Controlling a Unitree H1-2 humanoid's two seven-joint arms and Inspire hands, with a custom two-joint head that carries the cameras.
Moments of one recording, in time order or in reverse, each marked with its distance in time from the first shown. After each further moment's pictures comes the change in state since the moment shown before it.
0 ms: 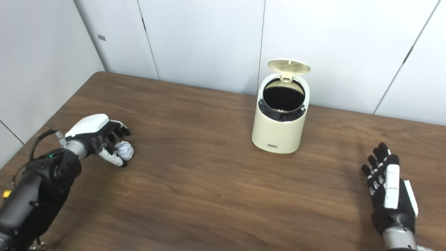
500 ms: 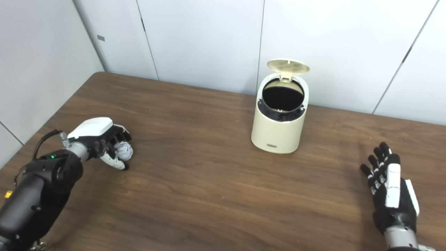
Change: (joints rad) left arm 0.001 -0.003 -0.006 -0.033 0.075 0.000 -0.084; right arm -0.006 -0.007 -0.002 0.012 0.000 -0.003 0.000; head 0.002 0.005
